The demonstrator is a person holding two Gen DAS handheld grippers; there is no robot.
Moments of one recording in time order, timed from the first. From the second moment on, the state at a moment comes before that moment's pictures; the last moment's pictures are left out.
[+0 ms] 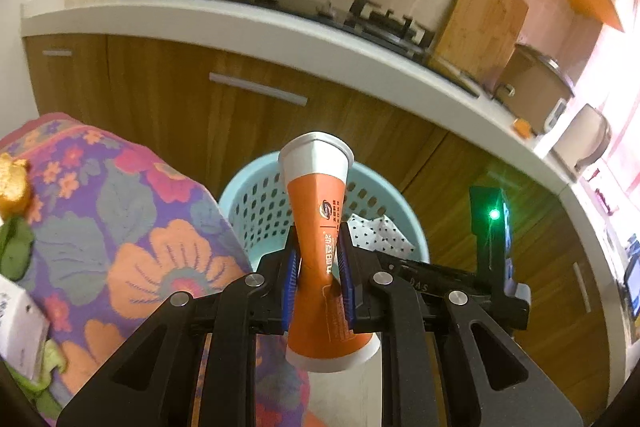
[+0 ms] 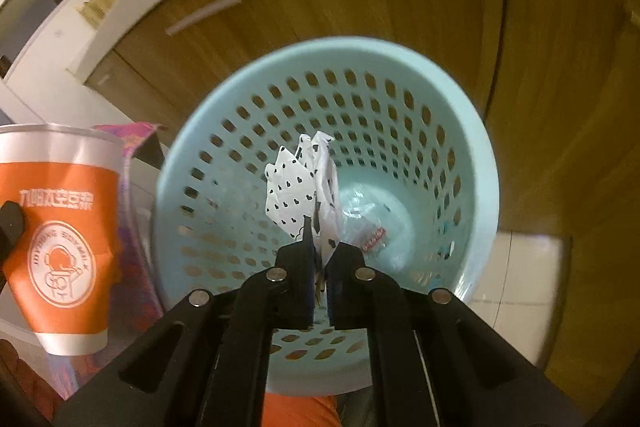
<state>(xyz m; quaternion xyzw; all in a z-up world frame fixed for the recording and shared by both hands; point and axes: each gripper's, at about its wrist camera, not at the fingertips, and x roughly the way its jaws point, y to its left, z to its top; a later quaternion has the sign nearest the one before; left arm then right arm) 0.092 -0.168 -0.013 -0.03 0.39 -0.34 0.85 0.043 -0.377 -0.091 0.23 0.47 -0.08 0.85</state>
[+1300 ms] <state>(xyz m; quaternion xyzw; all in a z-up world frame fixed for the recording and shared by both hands) 0.017 0.013 0.042 -0.09 0.31 -0.19 0.93 0.022 -0.221 0.014 0.12 0.36 0.10 0.92</state>
